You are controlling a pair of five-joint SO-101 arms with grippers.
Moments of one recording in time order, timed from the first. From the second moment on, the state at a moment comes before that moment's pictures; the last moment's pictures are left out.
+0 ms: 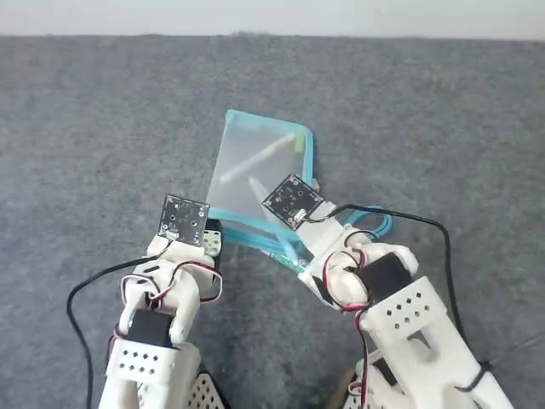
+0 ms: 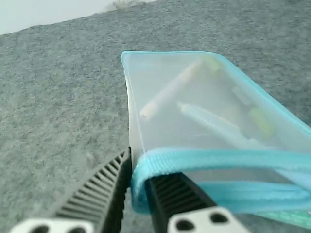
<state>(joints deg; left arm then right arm) 3.8 -84.8 92.5 37.2 -1.4 -33.5 -50.0 51.1 72.5 16.9</state>
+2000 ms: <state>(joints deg) 7.8 -84.8 92.5 37.0 -1.4 -35.6 -29.2 45.5 60.9 10.3</state>
